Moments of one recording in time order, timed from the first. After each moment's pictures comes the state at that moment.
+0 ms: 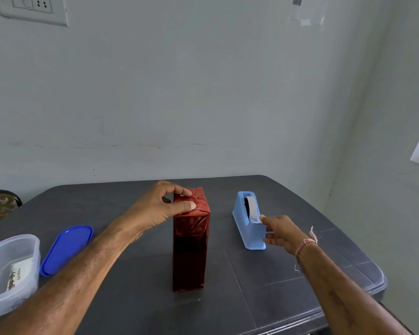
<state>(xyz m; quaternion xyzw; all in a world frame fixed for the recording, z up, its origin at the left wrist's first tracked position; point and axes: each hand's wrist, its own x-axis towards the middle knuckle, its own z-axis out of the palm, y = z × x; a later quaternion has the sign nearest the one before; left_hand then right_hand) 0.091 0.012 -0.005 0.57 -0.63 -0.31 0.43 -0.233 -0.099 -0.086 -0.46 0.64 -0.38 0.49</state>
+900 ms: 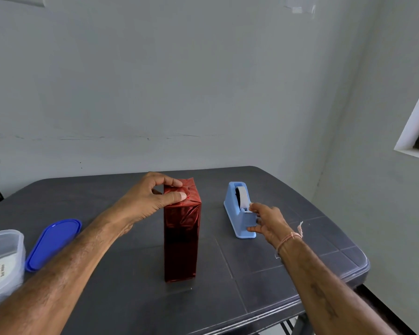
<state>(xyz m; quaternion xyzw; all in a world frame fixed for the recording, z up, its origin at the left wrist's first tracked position) 0.091 0.012 -0.007 0.57 -0.63 -0.32 0.43 -0.216 -0.093 -0.094 -0.37 0.60 -0.48 0.53</state>
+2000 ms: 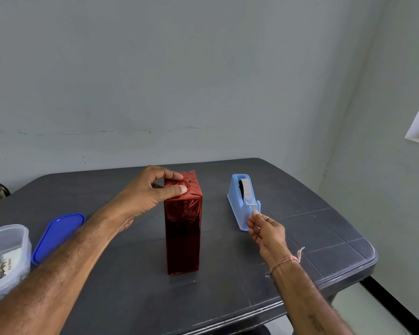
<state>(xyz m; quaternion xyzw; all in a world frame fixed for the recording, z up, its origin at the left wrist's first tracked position) 0.091 0.011 -0.009 0.57 -0.63 -0.31 0.43 -0.201 -0.063 -0.143 -0.24 0.52 -0.60 0.55</state>
